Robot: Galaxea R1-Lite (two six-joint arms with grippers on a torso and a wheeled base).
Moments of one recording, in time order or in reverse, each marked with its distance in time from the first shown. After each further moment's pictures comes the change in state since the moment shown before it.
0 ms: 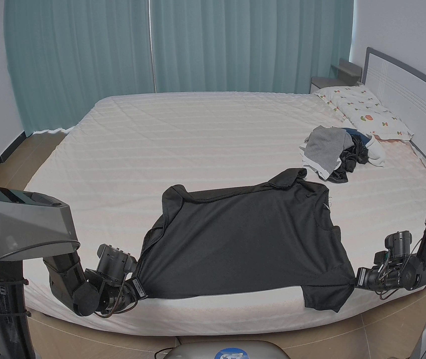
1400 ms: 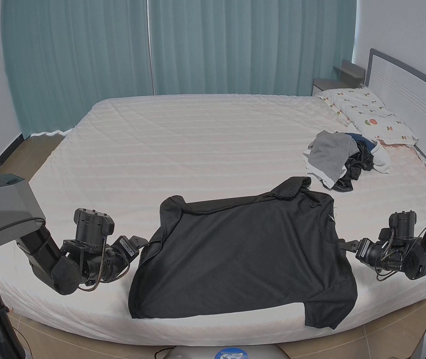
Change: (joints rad) left arm 0.086 -0.170 -0.075 -0.033 -0.134 -0.139; right arm 0.038 -0.103 -0.088 -0.039 0.010 0.259
